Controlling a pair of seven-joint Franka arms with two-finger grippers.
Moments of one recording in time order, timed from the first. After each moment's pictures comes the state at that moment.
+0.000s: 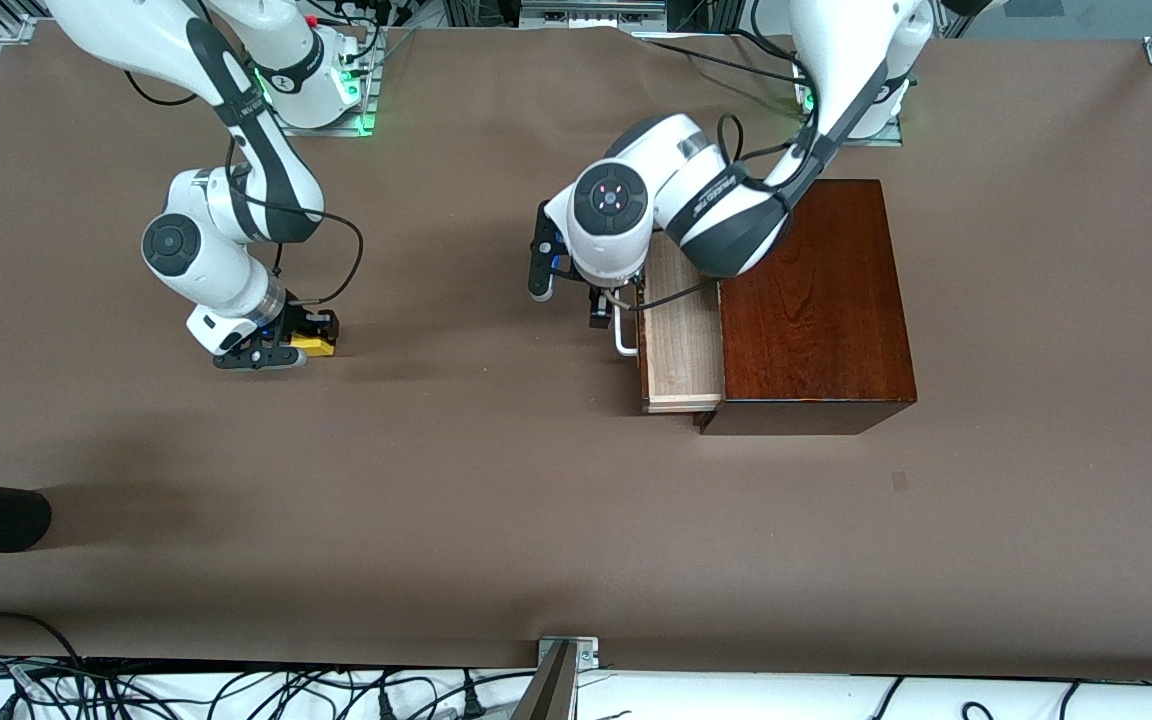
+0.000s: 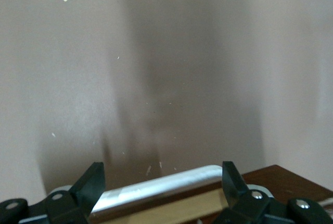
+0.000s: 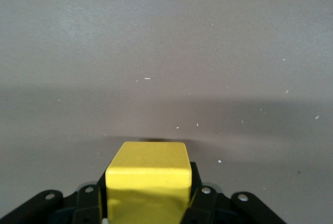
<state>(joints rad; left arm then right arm) -0.42 0.66 -0.42 -1.43 0.13 1.89 0.89 0.17 0.34 -0.01 -2.29 0.10 2.62 0.02</state>
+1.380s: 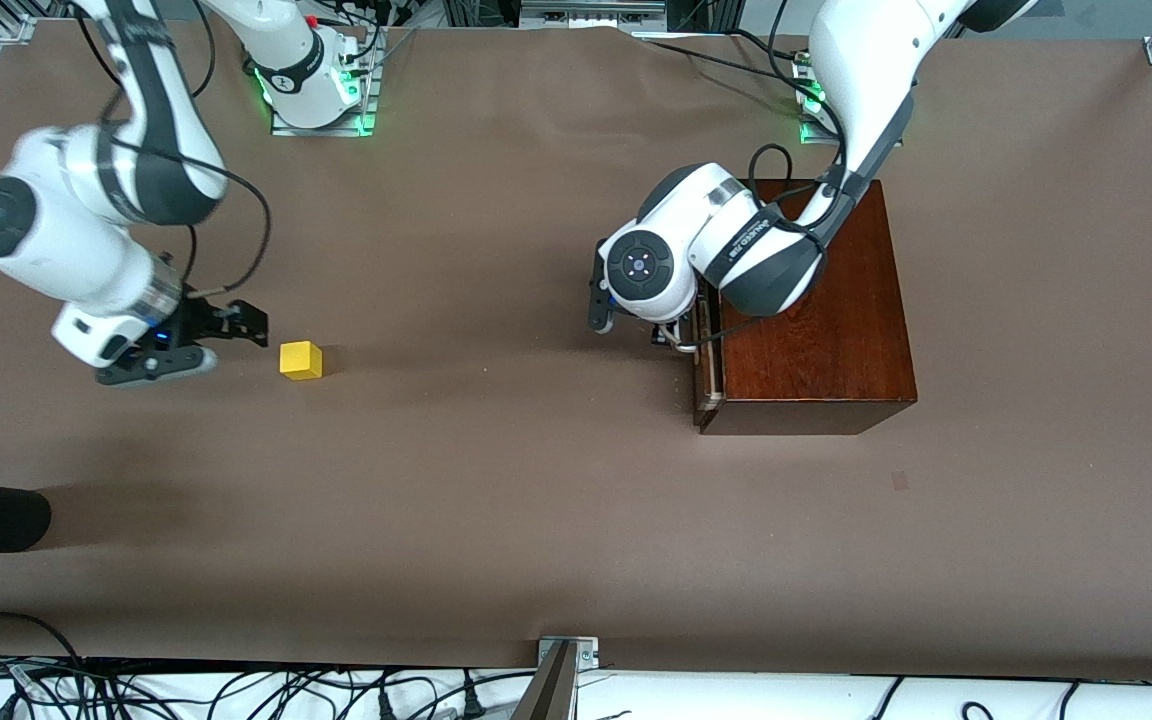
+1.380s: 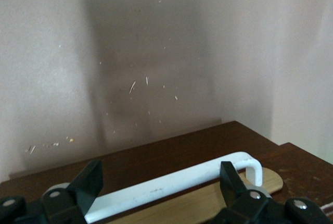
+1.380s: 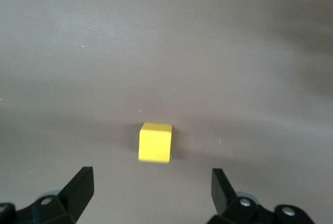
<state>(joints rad) -0.35 0.66 -0.39 -1.44 0.21 1.68 0.92 0.09 0.15 -0.02 -1.94 0.05 2.07 -0.14</state>
